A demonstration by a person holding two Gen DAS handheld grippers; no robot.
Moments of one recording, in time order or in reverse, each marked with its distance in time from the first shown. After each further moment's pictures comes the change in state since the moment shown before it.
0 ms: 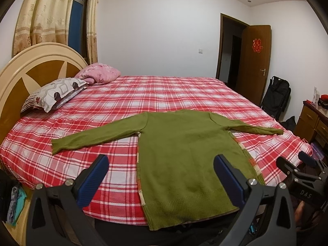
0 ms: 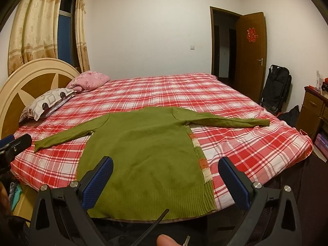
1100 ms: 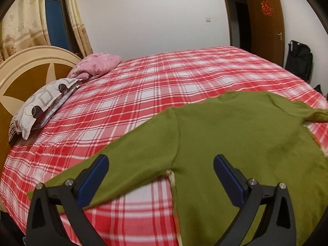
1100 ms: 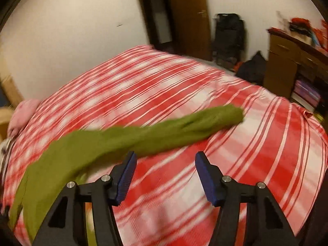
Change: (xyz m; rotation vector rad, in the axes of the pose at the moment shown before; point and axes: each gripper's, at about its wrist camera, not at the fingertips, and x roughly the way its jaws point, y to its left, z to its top) left arm 0.278 0.052 0.052 0.171 0.143 0.154; right arm 0.249 -0.272 0.091 0.419 0.206 -0.289
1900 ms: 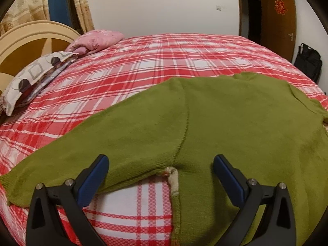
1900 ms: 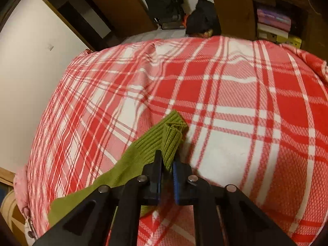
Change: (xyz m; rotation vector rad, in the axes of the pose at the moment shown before) left arm 0.072 -0.003 -0.021 -0.088 0.123 -0.049; right arm 0.116 -0.119 0.059 0.453 0.171 -0.088
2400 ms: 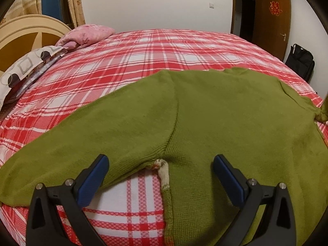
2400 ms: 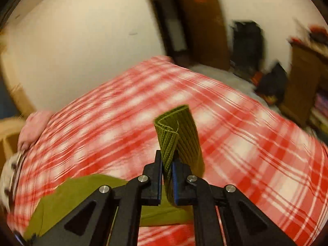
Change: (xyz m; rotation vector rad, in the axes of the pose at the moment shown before) left arm 0.004 0.000 -0.005 -0.008 0.025 -0.076; right arm -0.105 0.192 -0.072 -0.559 -0.208 0.259
